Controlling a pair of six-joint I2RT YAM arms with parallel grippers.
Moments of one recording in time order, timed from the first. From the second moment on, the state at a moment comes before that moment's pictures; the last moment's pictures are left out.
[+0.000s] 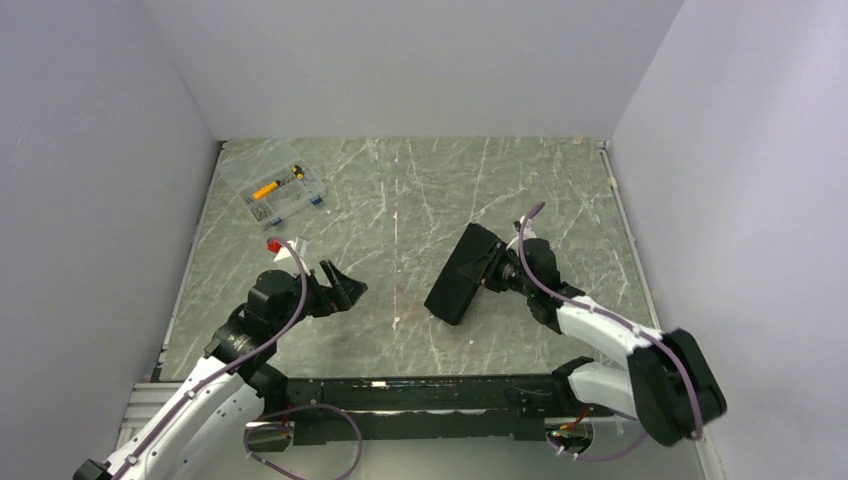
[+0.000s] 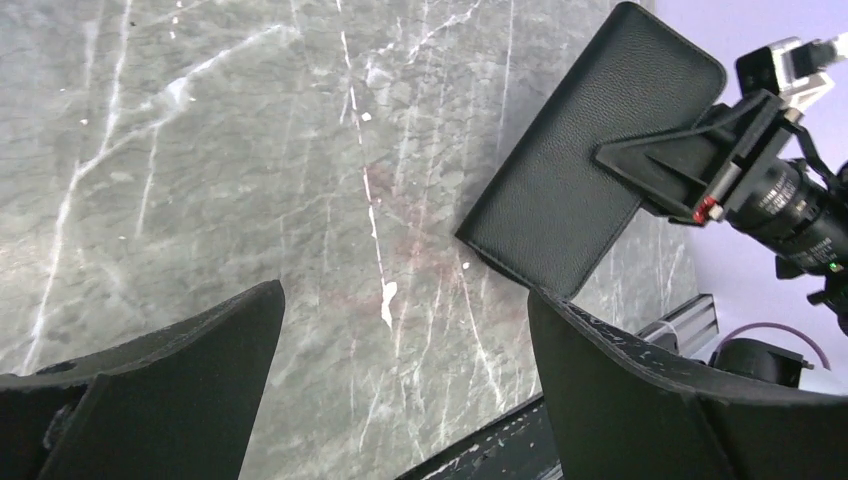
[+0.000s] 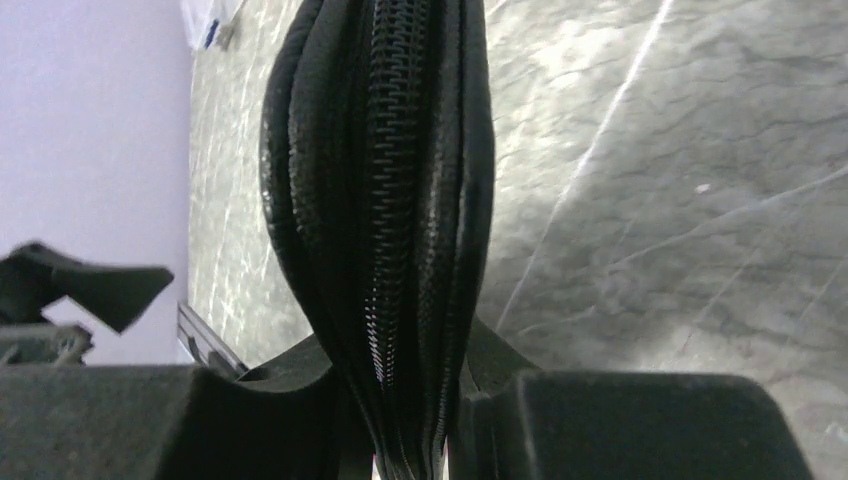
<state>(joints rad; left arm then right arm) -0.52 0.52 0.40 -0.28 0.07 -0.75 0.46 1.07 0.39 0.24 -0.24 0.81</state>
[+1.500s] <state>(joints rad) -0.52 0.49 0.37 -0.34 0.04 -0.73 0.32 1.66 0.60 0.51 -0.36 1.02</state>
